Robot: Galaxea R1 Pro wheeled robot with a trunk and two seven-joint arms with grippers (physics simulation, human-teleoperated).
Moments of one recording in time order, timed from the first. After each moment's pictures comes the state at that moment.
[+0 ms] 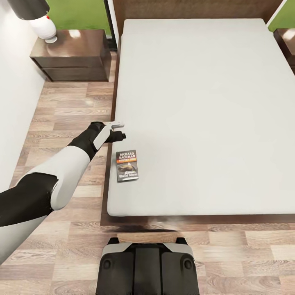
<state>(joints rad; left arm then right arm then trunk) -1.52 -0.08 -0.14 -0.35 0.33 0.65 0.18 0.28 -0.04 -0.01 0.04 -0.04 0.24 -0.19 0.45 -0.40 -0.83</state>
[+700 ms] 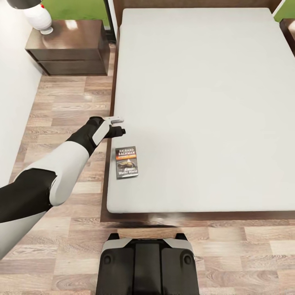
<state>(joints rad) -1.55 -0.08 -0.14 -0.35 0.33 0.65 0.18 0.28 -0.04 -0.01 0.04 -0.04 0.24 -0.19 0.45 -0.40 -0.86</state>
